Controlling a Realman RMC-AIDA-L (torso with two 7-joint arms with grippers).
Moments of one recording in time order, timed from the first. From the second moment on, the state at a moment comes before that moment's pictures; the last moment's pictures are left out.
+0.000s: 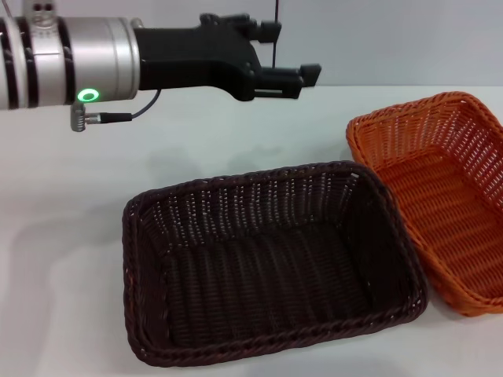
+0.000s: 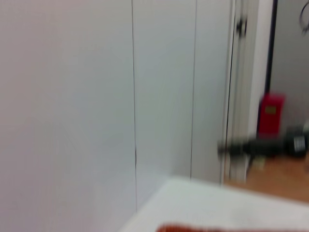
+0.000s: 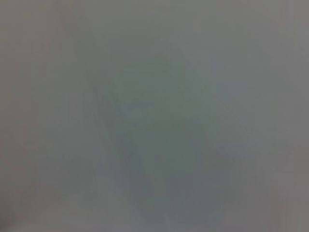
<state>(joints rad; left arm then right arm) -0.49 -2.06 -1.88 -1.37 1.74 -1.19 1.22 0.48 1.88 -0.50 -0.79 -1.85 -1.47 1.62</state>
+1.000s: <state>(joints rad) -0.46 -2.06 -1.95 -1.21 1.48 -1.17 1.36 0.73 1.95 -0.91 -1.06 -2.72 -1.94 1.78</state>
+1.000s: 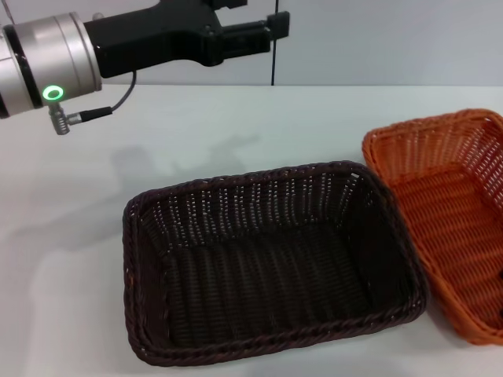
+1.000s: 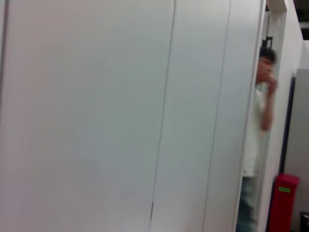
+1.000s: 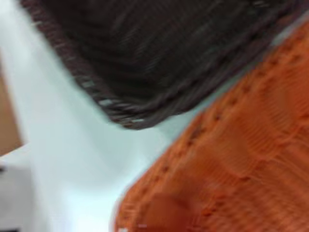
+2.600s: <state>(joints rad) -0.50 -2.06 -2.03 -1.08 1.43 -1.17 1.39 0.79 1.97 -0.89 -1.17 -2.71 -1.62 1.68</state>
